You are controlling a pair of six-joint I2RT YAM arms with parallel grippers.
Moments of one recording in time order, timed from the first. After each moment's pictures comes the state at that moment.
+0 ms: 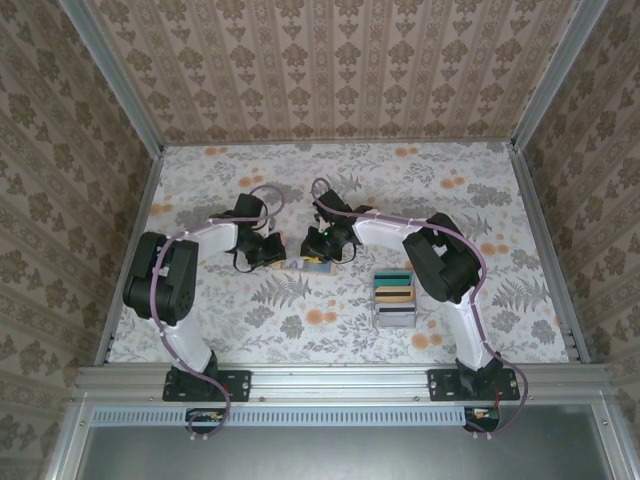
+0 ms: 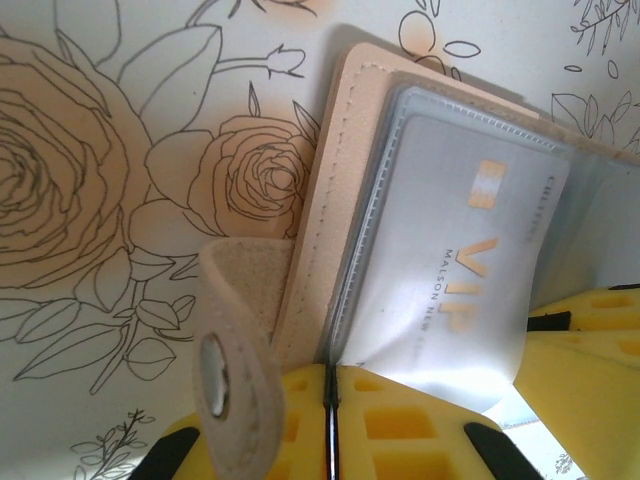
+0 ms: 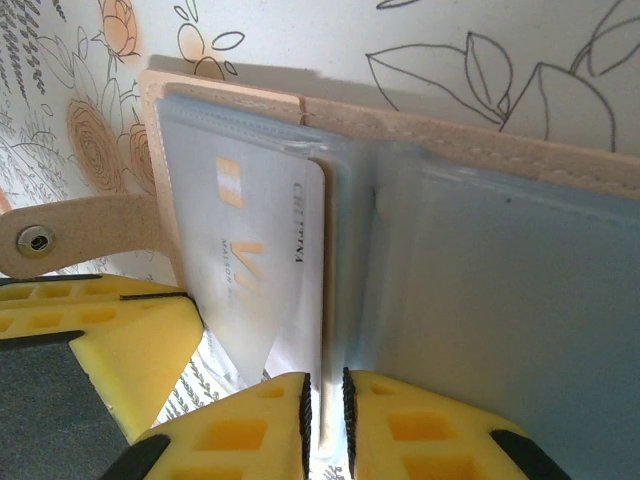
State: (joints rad) left arm -0.34 1.77 0.99 -0.48 0.41 -0.48; right arm 0.65 2.16 1.49 -0.39 -0.44 0.89
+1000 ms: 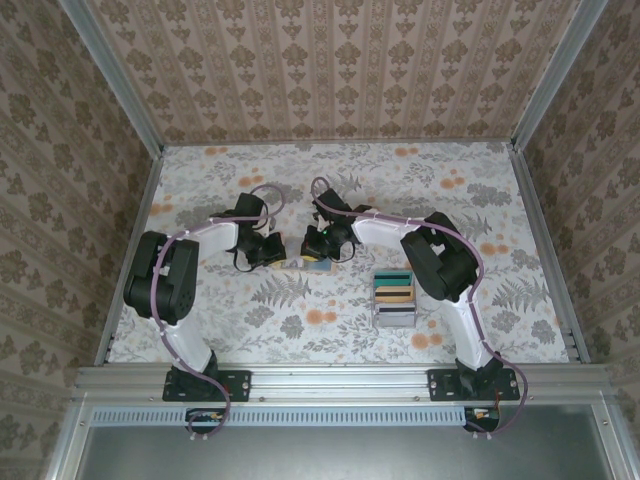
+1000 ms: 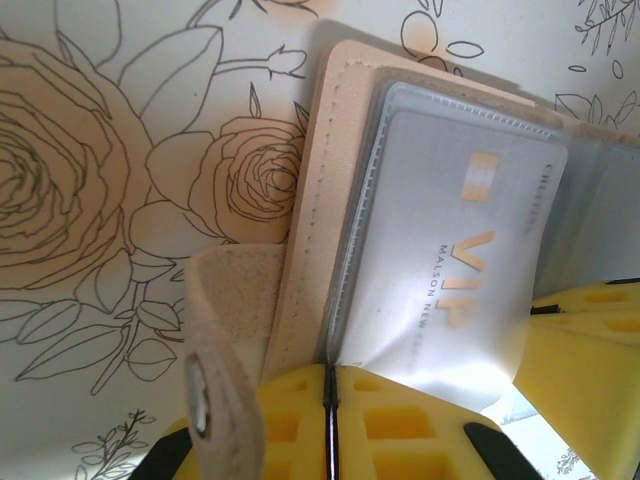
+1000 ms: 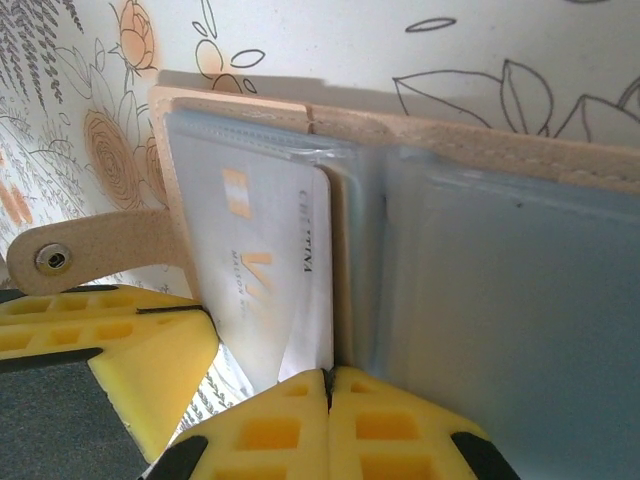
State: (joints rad) left arm -0.34 1.77 1.00 -0.49 0.41 -0.48; right arm 0.65 2.18 1.51 -0.37 -0.47 0.90
